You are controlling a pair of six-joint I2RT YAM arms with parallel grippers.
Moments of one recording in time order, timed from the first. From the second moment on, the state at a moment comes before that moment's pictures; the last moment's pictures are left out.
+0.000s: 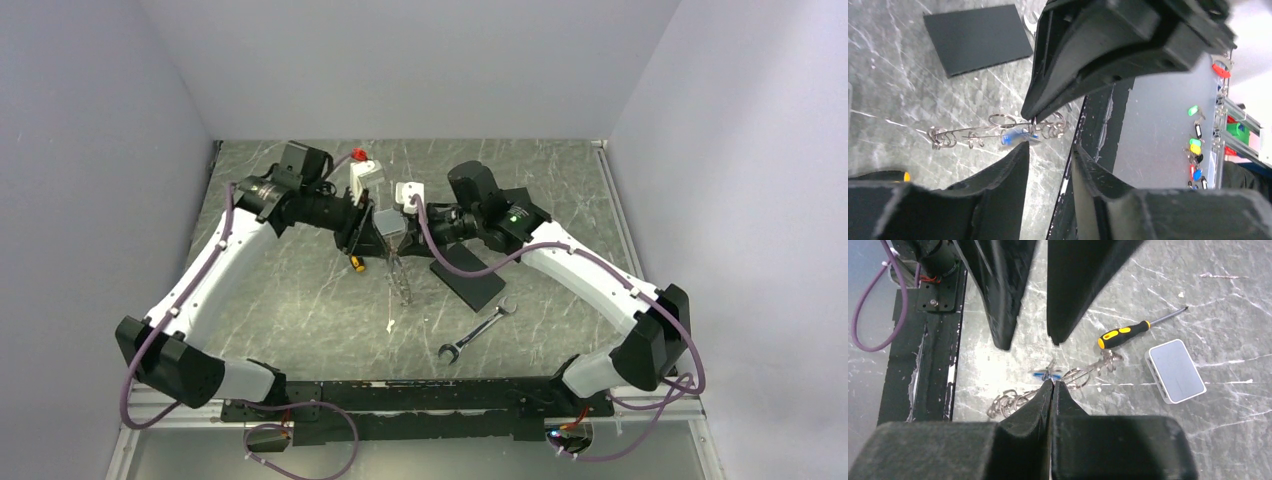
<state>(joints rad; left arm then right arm) -0.43 1.37 1.45 -0.97 0.90 0.23 0.76 1.44 1.33 -0.48 -0.69 -0.48</state>
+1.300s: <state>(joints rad) -0.41 1.18 1.13 -0.55 0.93 0.12 0.69 1.42 1.31 -0.29 -0.87 -0.20</state>
